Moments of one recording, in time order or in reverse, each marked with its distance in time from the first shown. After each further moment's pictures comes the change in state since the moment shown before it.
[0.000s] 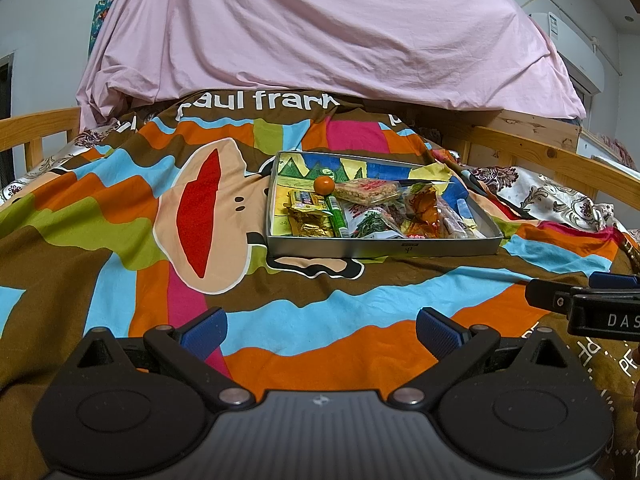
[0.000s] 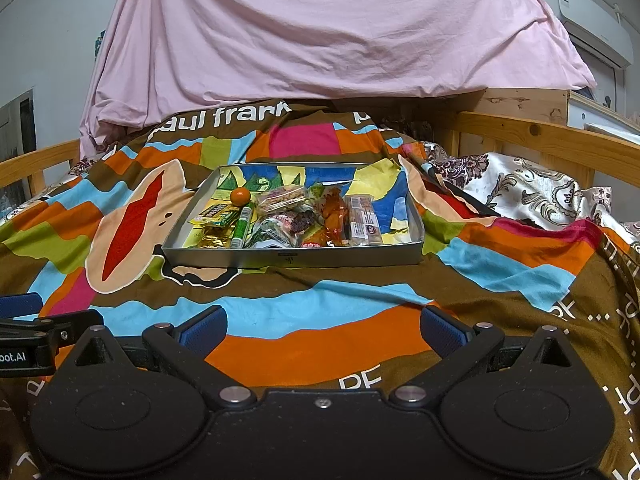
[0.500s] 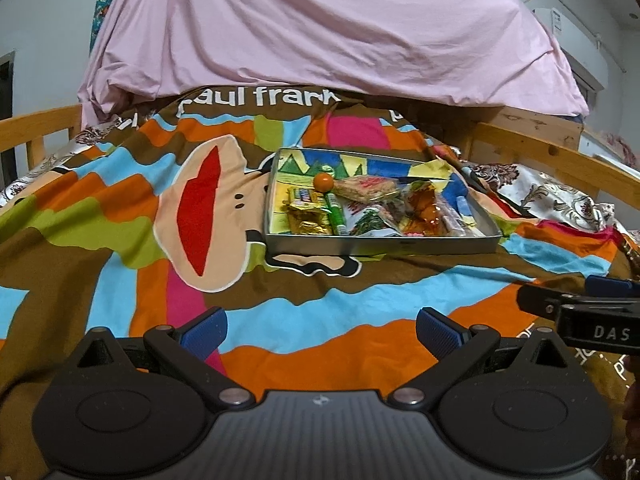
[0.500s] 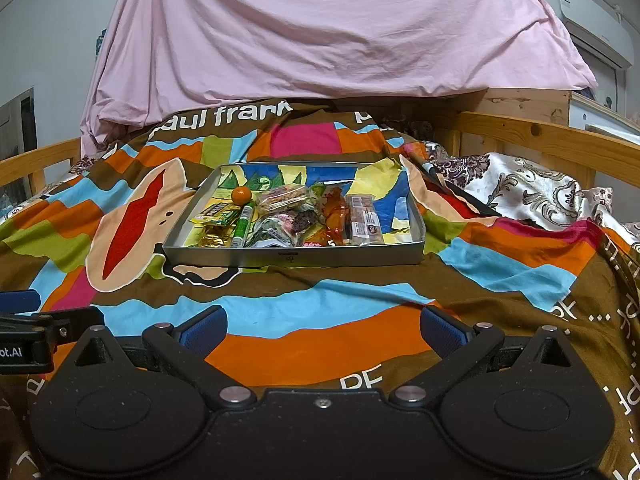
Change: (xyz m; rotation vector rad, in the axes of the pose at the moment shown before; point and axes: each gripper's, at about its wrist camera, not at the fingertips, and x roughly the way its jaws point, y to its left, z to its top) left arm -0.003 -0.002 0.006 0.003 0.025 0.002; right arm 0.000 0.000 0.000 -0.001 0.000 0.000
